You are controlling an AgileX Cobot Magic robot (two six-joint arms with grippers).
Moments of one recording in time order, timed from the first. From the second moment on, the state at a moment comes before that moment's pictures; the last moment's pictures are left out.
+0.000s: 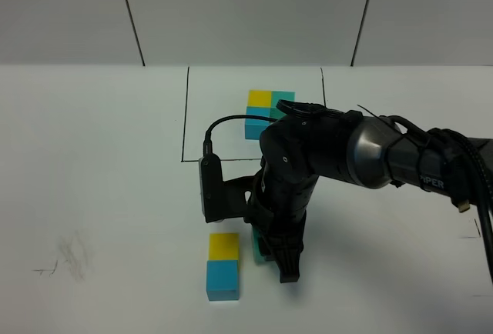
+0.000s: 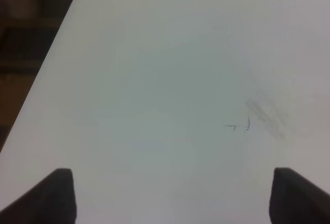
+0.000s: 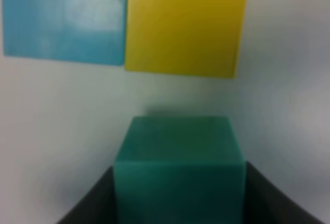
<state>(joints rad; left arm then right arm) 0.05 0.00 -0.51 0.17 1.06 -0.04 0.74 2.04 -1.39 0.04 0.83 -0.95</state>
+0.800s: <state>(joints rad) 0.05 0.00 -0.51 0.17 1.06 -0.04 0.77 2.11 -1.43 0.07 0.82 -0.97</state>
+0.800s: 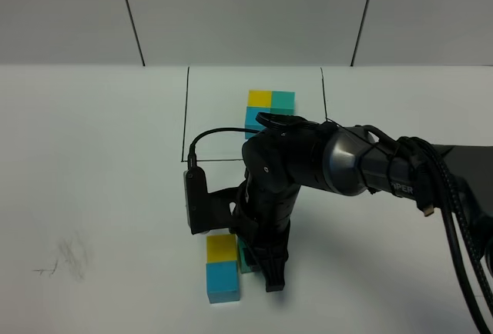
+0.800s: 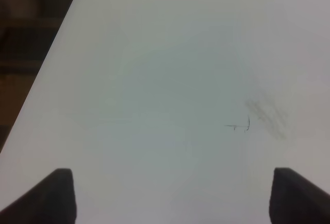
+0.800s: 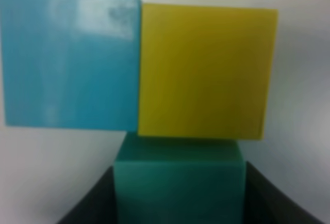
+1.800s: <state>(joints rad) 0.05 0.00 -0.51 0.17 1.06 -0.04 0.75 2.17 -1.49 0.06 0.83 -1.06</state>
